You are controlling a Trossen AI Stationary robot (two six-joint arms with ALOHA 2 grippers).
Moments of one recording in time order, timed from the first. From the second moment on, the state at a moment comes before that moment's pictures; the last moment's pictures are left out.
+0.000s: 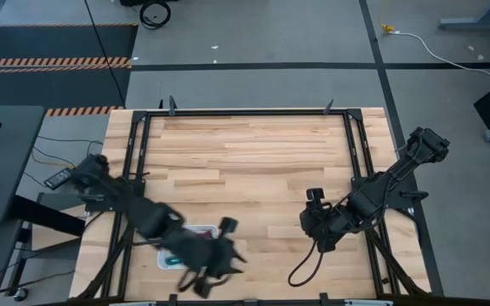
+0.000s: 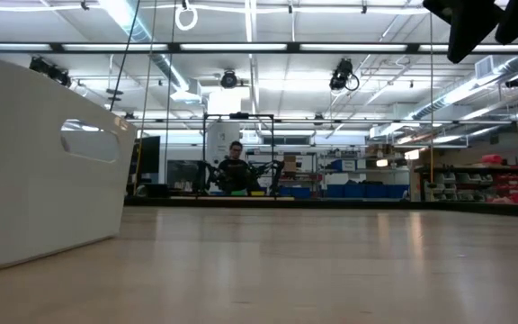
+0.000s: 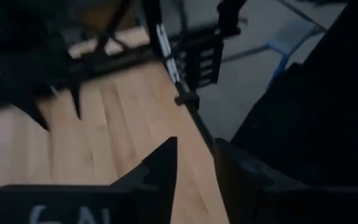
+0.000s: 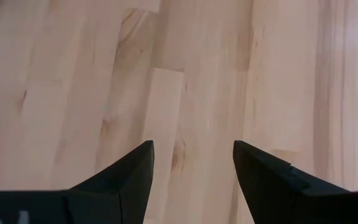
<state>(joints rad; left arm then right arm) -0.63 1.73 1.79 -0.60 -0.23 -0.09 0.65 1.41 1.13 -0.92 0.36 0.43</state>
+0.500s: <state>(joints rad) -0.61 1.61 1.79 -0.92 -0.50 -0.16 0.65 1.41 1.13 -0.92 0.37 0.43</state>
